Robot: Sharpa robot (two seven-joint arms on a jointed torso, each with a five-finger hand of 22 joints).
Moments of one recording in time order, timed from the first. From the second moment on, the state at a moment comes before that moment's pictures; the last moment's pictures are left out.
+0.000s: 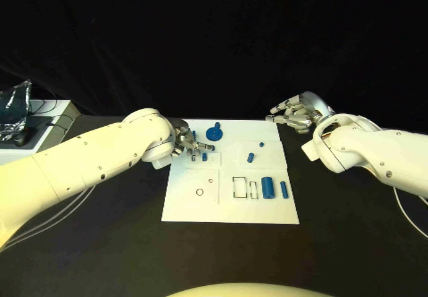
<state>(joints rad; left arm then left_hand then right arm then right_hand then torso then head) 1.24 -0.56 0.09 1.24 -1.07 0.08 -0.59 1.12 -0.05 -0.16 0.28 0.33 1.19 -0.01 0.28 0.80 1.32 -0.07 0.76 0.65 1.43 -0.11 1.25 1.09 0.06 1.26 -0.10 1.19 1.24 1.32 -0.88 -0.10 1.46 -0.88 -0.60 -0.10 1.25 -0.07 -0.05 0.03 0.47 1.05 0.12 0.10 0.19 1.14 0.02 1.01 1.09 1.44 -0.05 1.21 1.06 0.07 1.47 -0.06 1.21 1.31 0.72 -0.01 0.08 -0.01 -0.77</state>
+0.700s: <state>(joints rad) 1.25 -0.60 0.17 1.17 -0.92 0.00 -0.55 1.23 -0.04 -0.19 0.25 0.34 1.00 0.12 0.22 0.32 1.18 0.02 0.63 0.34 1.28 -0.04 1.08 0.73 0.12 1.08 -0.03 0.86 1.03 1.32 -0.88 -0.10 1.46 -0.85 -0.62 -0.08 1.25 -0.07 -0.05 0.03 0.47 1.05 0.12 0.10 0.19 1.14 0.02 1.00 1.08 1.44 -0.05 1.21 1.05 0.07 1.47 -0.06 1.21 1.31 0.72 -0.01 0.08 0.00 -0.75</state>
